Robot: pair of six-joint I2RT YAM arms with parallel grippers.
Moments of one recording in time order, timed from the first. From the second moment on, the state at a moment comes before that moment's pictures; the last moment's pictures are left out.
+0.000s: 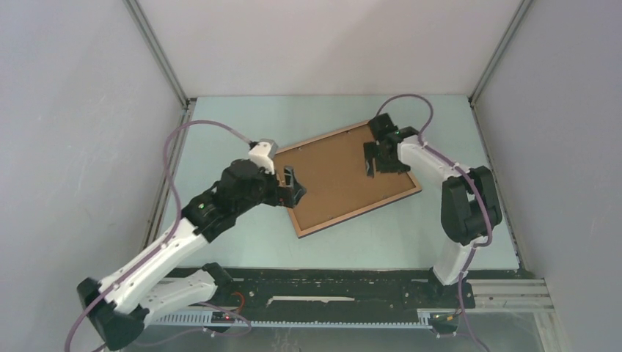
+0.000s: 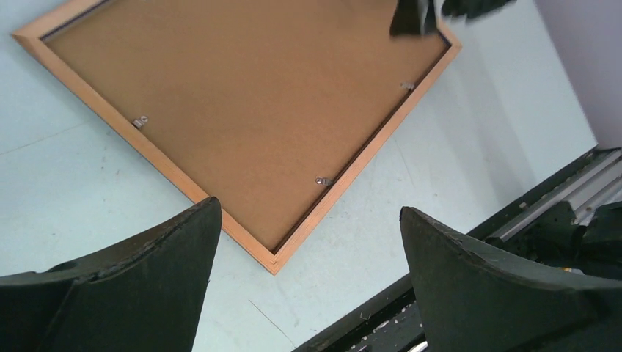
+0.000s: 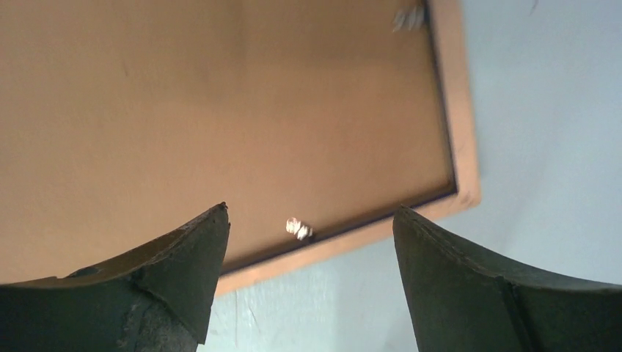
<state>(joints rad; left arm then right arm) -0.72 0.97 0.92 -0.47 -0.05 -0.43 0.34 1.82 1.43 -0.74 0.21 0.27</state>
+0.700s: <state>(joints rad) -0.72 0.52 0.81 -0.46 0.01 -0.49 0.59 1.43 1.08 -0.83 0.27 0.96</state>
